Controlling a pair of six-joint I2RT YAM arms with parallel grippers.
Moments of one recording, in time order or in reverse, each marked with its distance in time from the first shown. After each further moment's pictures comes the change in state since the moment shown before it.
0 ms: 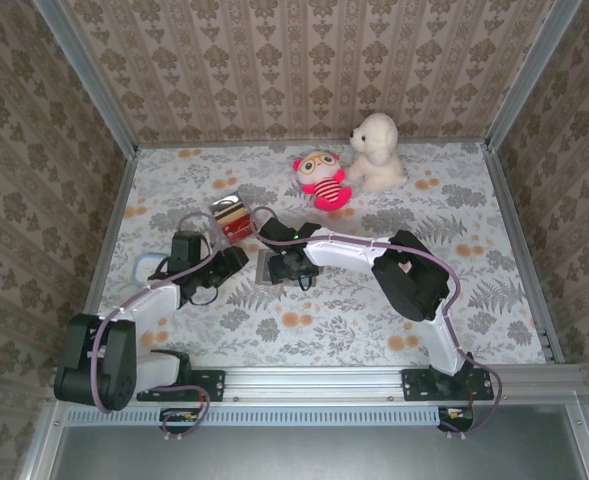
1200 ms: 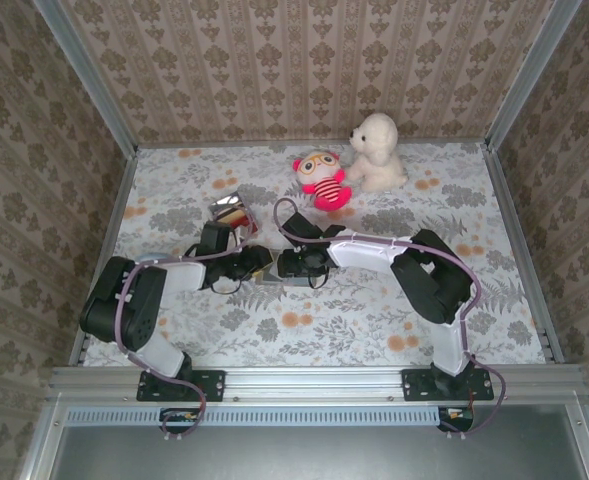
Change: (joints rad) left arm -0.117 0.332 0.134 0.143 0.109 -0.042; right arm -0.077 -0.135 -0.225 0.273 -0.192 0.056
